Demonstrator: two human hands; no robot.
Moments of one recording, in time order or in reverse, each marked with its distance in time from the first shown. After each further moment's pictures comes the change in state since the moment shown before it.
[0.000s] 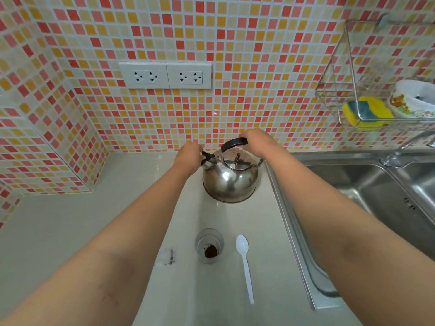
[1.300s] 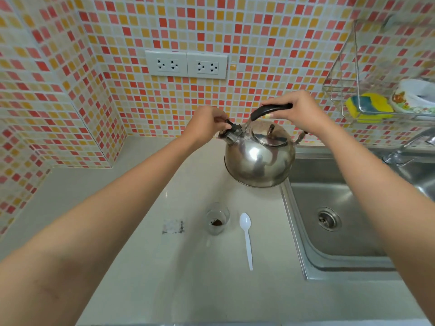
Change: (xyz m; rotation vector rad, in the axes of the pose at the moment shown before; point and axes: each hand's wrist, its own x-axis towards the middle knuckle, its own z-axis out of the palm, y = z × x) left_hand -0.088 0.035 -0.076 -0.385 0.147 0.250; right_hand -0.098 0.007 -0.087 0.508 0.240 -0.205
